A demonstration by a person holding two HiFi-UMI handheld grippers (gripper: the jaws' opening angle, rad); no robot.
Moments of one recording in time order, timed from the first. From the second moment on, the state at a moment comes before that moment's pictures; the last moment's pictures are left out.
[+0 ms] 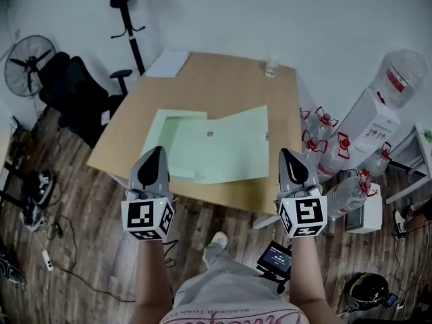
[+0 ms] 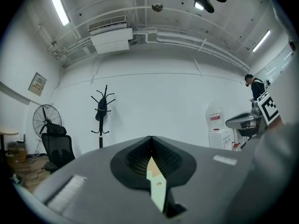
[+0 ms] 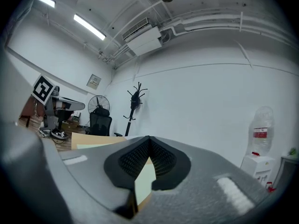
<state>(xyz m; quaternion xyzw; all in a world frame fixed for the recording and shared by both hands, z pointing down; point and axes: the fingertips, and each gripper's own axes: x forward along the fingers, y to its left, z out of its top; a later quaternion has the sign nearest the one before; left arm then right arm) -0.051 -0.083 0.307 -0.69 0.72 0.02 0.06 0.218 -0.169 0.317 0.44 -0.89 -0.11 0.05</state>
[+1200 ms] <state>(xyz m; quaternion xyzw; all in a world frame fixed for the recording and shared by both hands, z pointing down) -0.059 -0.280 0.332 -0.77 0.64 -0.04 0.03 0.245 -0.306 0.380 0.55 -0.83 -0.01 0.09</state>
